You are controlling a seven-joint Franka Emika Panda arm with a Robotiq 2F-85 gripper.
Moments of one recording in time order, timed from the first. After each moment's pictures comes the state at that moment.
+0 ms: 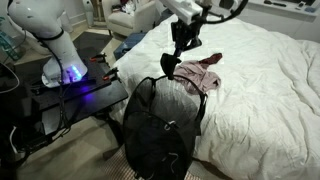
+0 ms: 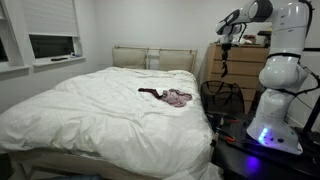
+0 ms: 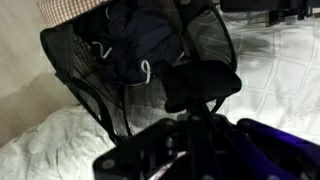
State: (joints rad) arm -0.56 0.22 -0.50 -1.72 0.09 1.78 -1.00
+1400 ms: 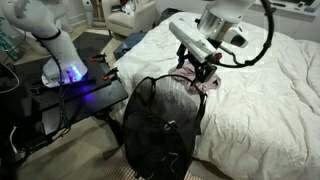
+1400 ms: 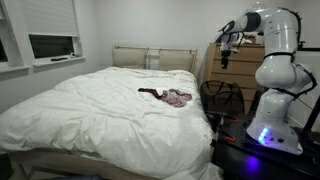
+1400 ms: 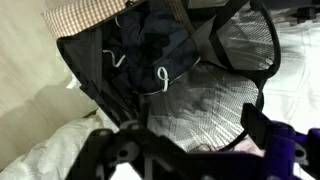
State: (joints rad) arm -0.80 0.43 -0.31 -1.53 0.09 1.79 -1.01
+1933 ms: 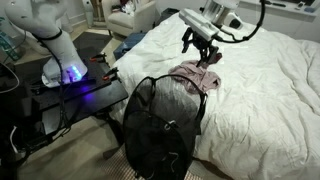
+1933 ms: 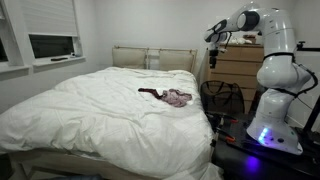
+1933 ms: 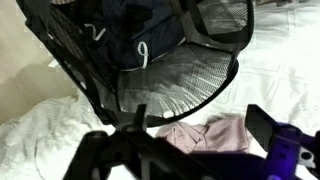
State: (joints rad) arm -0.68 0.43 -0.24 -1.53 0.08 1.79 -0.89
